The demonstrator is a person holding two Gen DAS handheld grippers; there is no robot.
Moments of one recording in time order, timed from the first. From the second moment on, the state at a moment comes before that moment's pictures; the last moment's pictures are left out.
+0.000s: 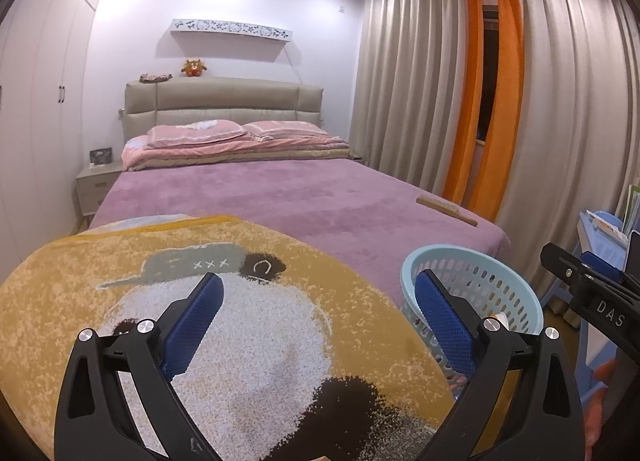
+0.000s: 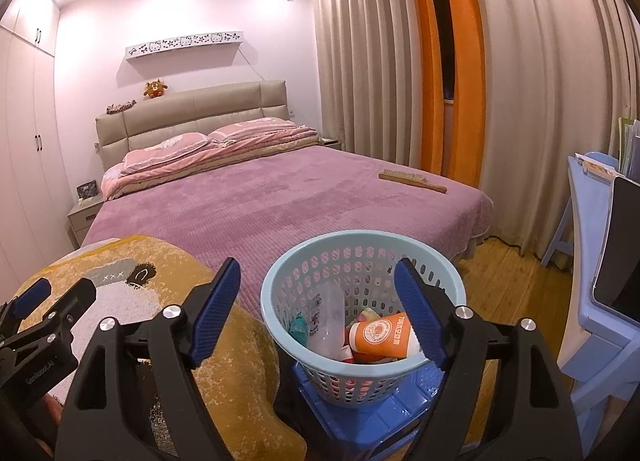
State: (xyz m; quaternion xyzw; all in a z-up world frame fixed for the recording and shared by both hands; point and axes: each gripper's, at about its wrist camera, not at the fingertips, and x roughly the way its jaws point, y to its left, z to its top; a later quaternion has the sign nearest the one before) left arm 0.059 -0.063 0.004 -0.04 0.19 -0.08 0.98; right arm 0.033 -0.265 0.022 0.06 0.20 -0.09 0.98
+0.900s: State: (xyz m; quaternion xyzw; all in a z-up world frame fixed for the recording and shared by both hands) left arm 0.060 -0.064 0.007 -0.05 0.20 -0.09 0.97; right arm 0.036 -0.261 0.021 0.06 0.20 -0.08 0.97
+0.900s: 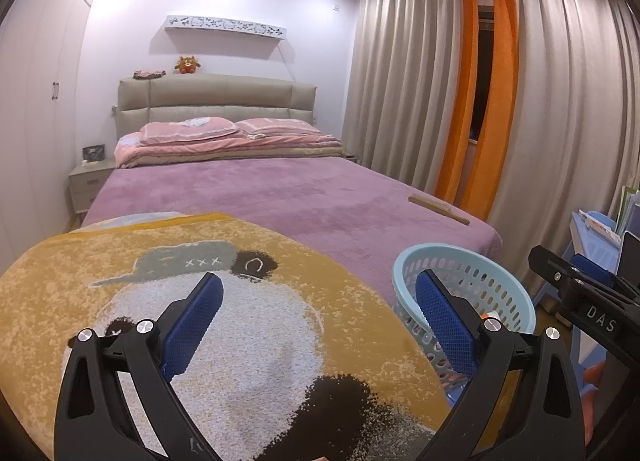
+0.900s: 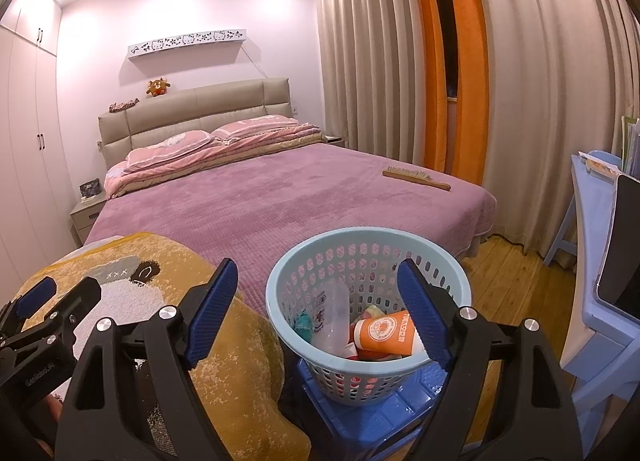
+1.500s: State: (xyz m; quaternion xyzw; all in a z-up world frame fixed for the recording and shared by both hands) left arm 0.060 -0.062 0.006 -0.05 0.20 -0.10 0.97; right arm 0.040 -0.260 0.016 0.06 0.20 -0.07 0.97
